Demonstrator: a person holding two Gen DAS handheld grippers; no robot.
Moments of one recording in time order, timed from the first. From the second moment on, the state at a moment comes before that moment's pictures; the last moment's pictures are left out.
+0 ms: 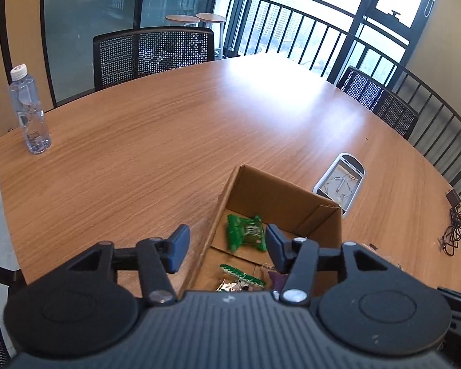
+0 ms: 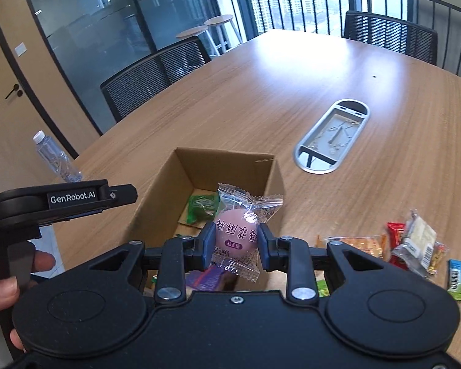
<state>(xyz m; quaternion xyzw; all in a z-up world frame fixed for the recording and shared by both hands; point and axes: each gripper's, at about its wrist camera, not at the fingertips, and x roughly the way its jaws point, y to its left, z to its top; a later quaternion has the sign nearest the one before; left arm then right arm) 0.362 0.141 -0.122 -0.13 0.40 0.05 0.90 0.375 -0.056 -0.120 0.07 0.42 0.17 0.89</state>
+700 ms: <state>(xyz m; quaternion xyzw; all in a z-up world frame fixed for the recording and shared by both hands) 0.336 0.141 -0.120 -0.14 0.39 0.07 0.91 0.354 -0.079 -0.123 0.08 0.41 0.16 0.89</state>
